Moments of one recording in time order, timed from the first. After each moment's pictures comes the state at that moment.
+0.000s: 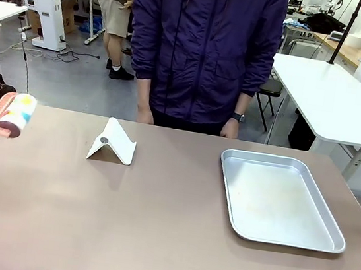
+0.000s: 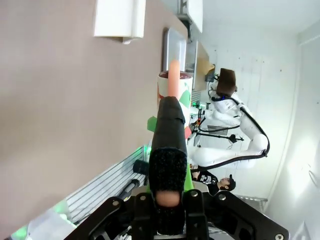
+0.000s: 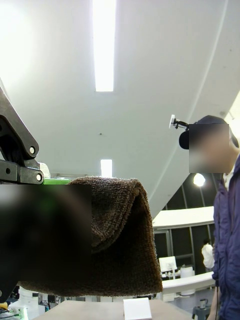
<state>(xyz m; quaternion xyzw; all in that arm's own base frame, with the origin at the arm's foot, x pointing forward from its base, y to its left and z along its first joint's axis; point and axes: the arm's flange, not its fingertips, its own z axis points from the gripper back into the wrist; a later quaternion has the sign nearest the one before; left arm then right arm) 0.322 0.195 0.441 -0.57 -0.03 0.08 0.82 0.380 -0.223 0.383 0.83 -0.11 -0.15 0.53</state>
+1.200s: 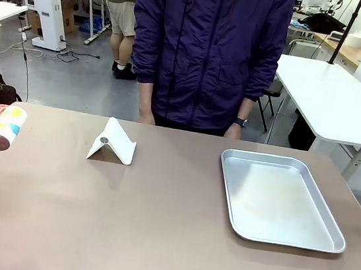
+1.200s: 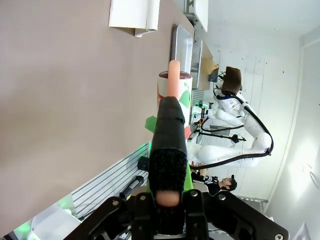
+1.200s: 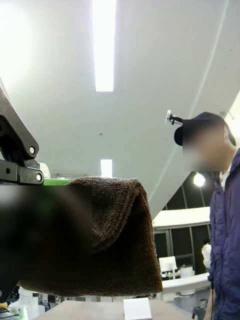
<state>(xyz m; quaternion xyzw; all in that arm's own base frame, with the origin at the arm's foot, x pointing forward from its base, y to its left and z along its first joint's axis) 0.310 0.204 0.426 -0.56 -0.02 0.08 0.82 0.380 -0.223 0.383 0.83 -0.11 -0.15 0.53</state>
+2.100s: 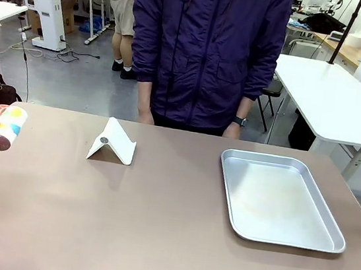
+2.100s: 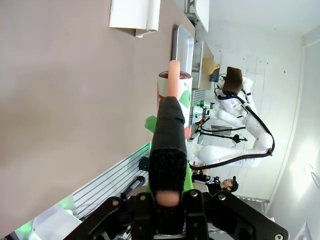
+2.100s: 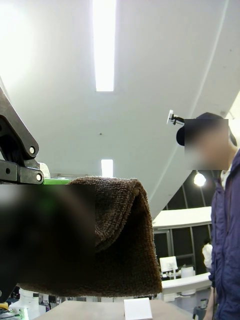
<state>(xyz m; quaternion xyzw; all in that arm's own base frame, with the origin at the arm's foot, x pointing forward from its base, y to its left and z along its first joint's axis) 0.312 0.202 0.428 -0.56 -0.03 0.08 0.82 0.381 -0.220 0.383 0.83 -0.10 -0.15 0.53</state>
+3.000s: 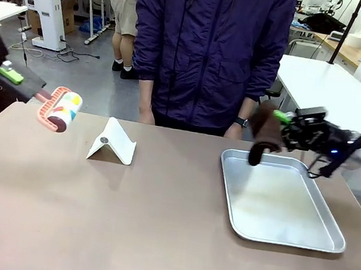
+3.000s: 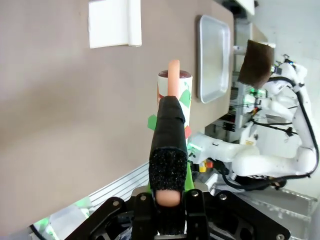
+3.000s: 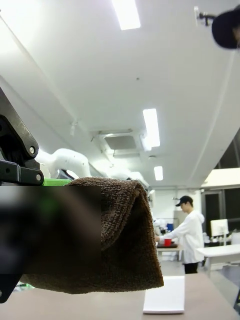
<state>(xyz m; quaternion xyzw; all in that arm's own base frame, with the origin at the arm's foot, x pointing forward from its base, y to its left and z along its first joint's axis) 0.411 0.061 0.533 -0.41 0.00 0.02 0.91 0.475 0.054 0.355 0.78 -0.03 -0.02 0.62</state>
